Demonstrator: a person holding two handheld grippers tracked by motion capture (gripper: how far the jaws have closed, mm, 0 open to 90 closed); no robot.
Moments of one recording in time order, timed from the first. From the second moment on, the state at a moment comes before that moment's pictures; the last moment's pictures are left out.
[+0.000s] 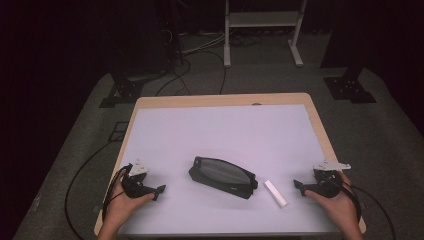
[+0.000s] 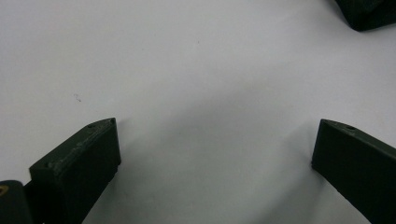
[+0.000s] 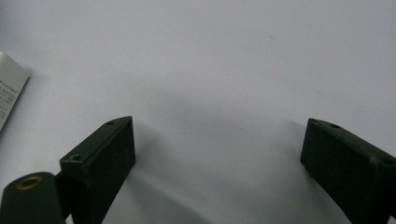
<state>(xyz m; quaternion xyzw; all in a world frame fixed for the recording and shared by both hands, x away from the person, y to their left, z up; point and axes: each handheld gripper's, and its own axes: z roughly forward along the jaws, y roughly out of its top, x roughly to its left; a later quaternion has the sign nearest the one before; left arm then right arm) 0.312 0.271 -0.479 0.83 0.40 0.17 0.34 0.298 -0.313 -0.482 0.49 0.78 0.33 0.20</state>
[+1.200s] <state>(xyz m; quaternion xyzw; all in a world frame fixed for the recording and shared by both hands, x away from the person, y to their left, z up) 0.312 0.271 -0.479 0.83 0.40 0.17 0.34 0.311 -0.281 -0.444 0.47 0.82 0.29 0.14</state>
